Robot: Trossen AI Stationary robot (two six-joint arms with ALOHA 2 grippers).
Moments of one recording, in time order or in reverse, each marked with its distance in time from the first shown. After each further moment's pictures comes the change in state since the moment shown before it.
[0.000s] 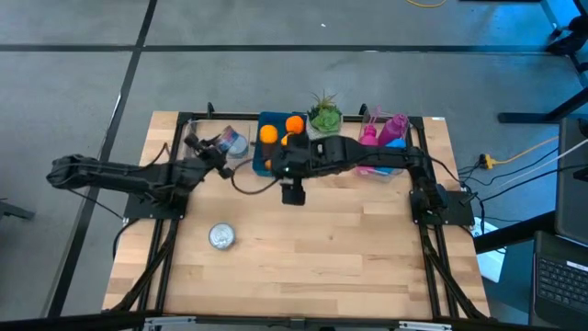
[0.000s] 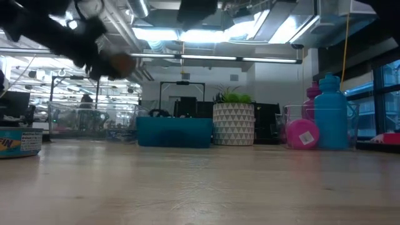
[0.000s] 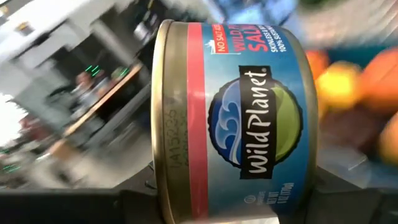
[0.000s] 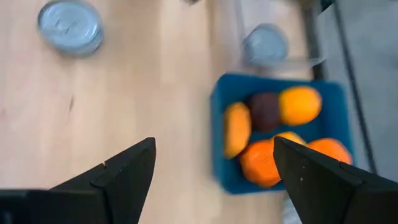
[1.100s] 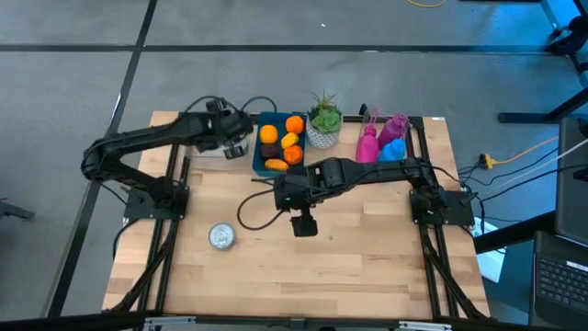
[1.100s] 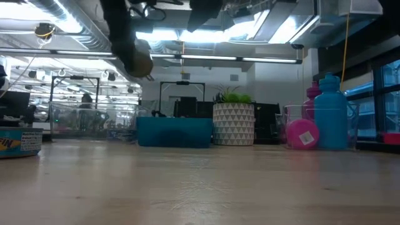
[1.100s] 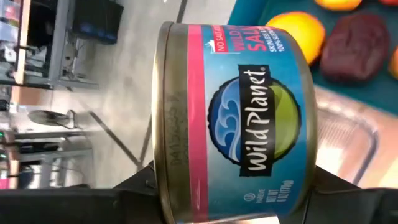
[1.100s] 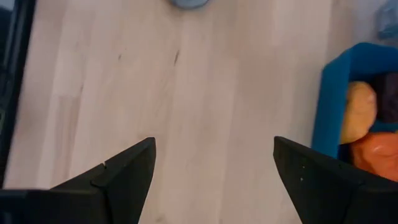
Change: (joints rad) left arm 0.321 0.629 0.934 -1.097 0.347 -0.128; right arm 0.118 0.000 -0.092 -0.050 -0.239 0.048
